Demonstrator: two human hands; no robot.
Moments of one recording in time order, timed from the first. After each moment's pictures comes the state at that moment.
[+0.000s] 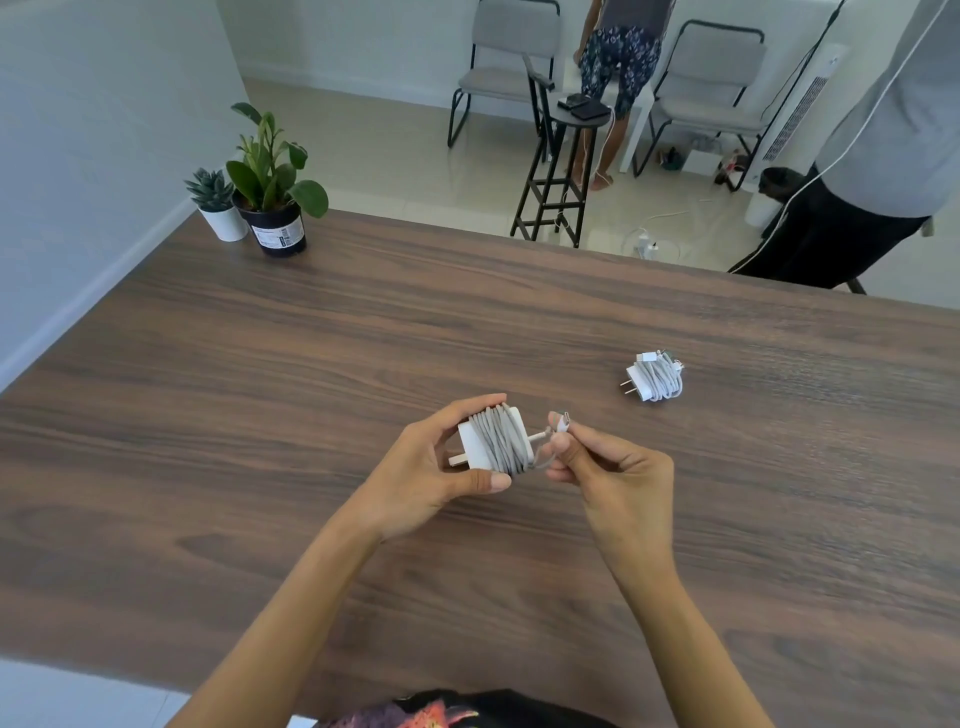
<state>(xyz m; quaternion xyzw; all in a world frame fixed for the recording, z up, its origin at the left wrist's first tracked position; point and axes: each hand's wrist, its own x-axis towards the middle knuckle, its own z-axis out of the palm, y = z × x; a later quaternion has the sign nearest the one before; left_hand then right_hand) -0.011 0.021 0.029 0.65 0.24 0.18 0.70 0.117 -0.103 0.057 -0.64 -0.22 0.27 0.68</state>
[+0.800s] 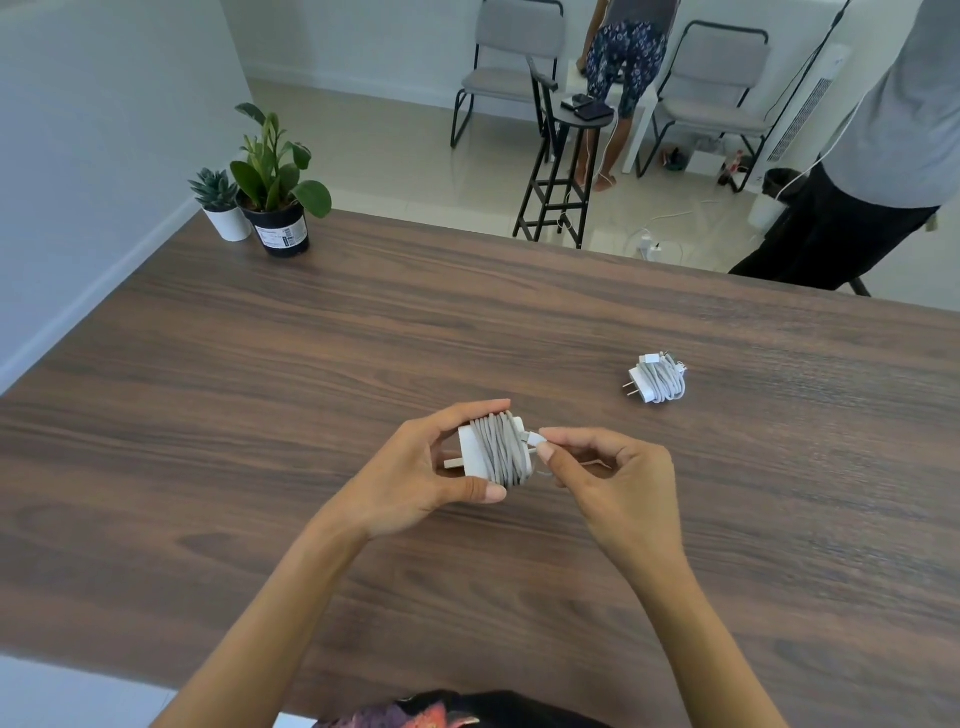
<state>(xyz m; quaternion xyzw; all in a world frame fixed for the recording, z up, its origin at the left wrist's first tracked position) -0.019 0.024 0.043 0.68 0.23 0.14 0.68 0.121 -0.106 0.065 -0.75 -0.30 0.23 0.54</state>
